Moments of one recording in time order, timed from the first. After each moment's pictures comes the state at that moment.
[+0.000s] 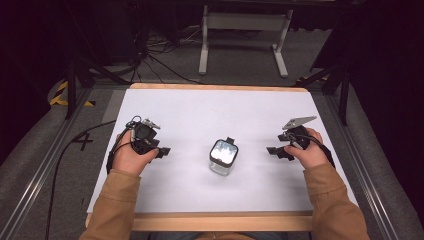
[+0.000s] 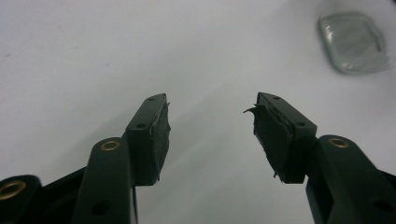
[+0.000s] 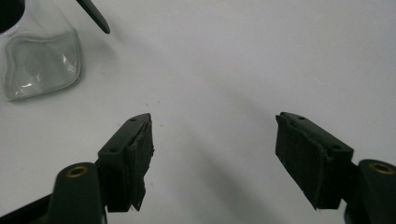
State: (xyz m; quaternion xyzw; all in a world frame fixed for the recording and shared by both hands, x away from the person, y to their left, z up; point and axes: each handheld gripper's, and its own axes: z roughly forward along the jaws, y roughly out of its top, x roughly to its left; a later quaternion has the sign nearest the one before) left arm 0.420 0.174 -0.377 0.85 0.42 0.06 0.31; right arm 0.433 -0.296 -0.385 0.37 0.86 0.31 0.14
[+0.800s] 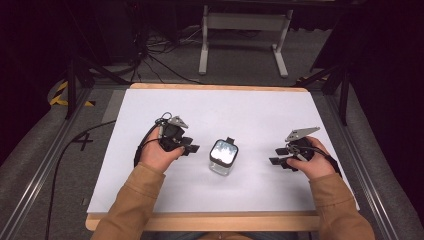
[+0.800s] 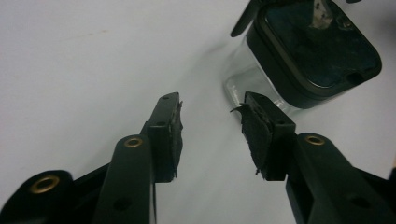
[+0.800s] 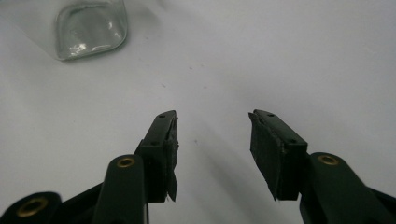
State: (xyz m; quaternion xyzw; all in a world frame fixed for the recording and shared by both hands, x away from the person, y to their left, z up) left arm 0.431 0.105 -0.378 0.87 0.31 0.02 0.38; right arm 0.402 -0.300 -0.392 0.35 0.88 0.31 0.11
